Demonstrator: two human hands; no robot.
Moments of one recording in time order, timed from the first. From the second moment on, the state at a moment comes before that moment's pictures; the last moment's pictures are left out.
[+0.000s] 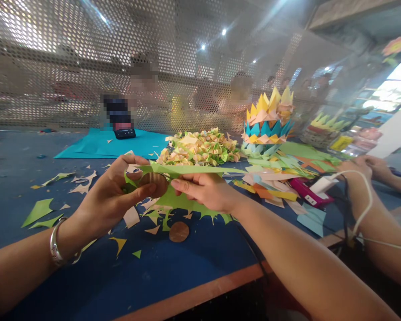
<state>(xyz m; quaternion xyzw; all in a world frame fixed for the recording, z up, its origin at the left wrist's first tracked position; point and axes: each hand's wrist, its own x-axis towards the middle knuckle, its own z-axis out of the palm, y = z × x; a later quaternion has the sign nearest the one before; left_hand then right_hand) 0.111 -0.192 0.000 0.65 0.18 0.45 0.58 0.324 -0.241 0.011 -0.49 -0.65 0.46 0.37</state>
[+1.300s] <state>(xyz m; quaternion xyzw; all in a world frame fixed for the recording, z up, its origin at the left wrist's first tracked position) 0.122 -0.200 -0.010 0.49 0.25 0.43 0.72 0.302 -0.240 0.007 -0.44 -0.66 0.37 0.49</state>
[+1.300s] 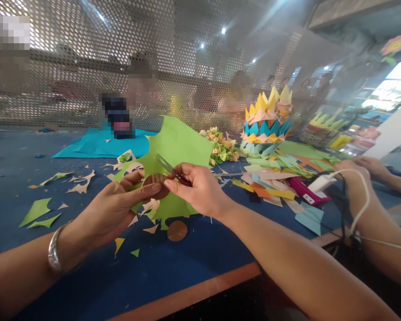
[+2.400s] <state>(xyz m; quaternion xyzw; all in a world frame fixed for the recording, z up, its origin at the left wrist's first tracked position) 0.114 -0.195 -0.006 0.59 0.28 0.40 0.64 0.314 -0.240 0.005 -0.45 -0.65 0.47 0.40</state>
